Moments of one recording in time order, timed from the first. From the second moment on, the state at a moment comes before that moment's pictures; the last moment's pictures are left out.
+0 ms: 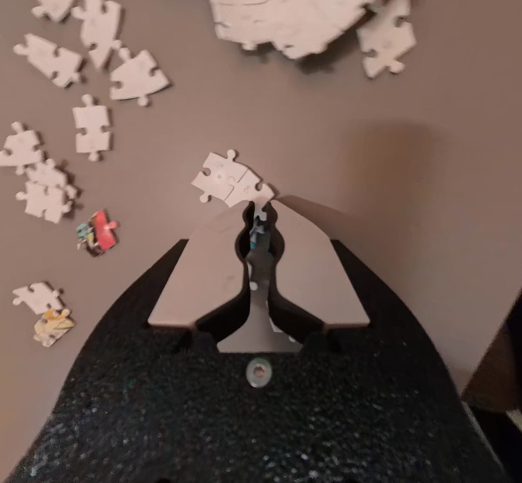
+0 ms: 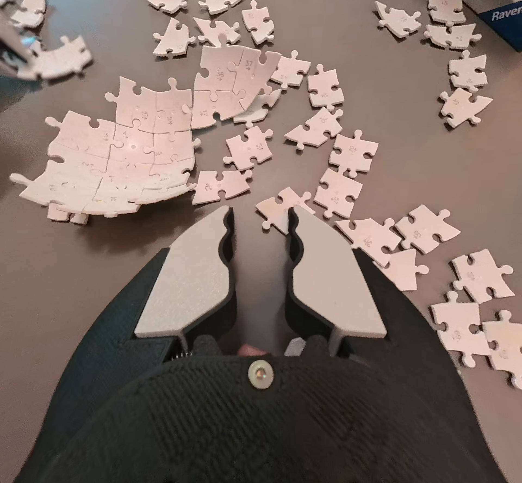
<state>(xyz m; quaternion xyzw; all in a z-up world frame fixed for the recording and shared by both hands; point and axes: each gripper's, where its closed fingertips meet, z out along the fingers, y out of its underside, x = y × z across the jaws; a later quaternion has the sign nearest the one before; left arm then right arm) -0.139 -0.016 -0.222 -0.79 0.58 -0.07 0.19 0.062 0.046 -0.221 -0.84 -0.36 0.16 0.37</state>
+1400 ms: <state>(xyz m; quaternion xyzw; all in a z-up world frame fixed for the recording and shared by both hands) -0.018 0.084 -0.212 -0.85 0.41 -0.27 0.18 0.086 0.040 -0.224 -0.84 -0.39 0.16 0.36</state>
